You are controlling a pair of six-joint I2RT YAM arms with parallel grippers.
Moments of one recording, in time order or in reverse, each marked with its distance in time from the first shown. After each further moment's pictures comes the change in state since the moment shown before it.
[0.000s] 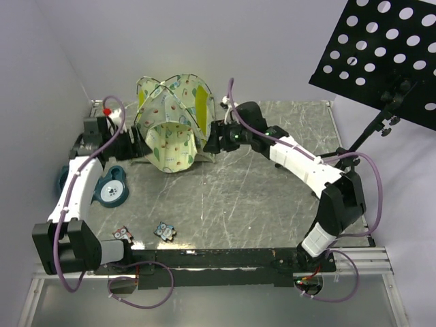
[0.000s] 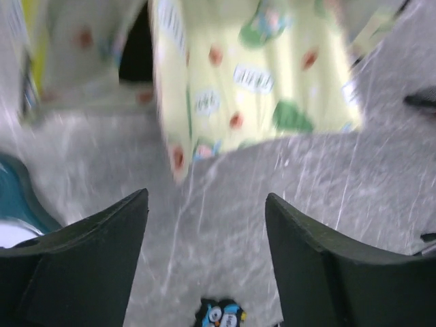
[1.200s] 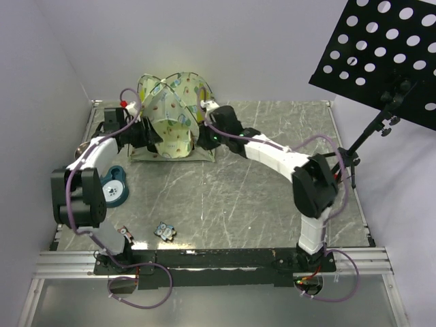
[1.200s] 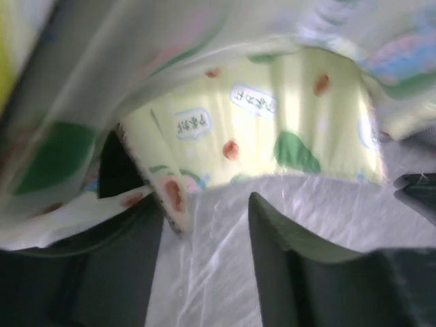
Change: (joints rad) left arm -0.055 0.371 0.041 0.346 0.053 -0.091; right arm 0.094 0.259 0.113 0.208 0.229 -0.150
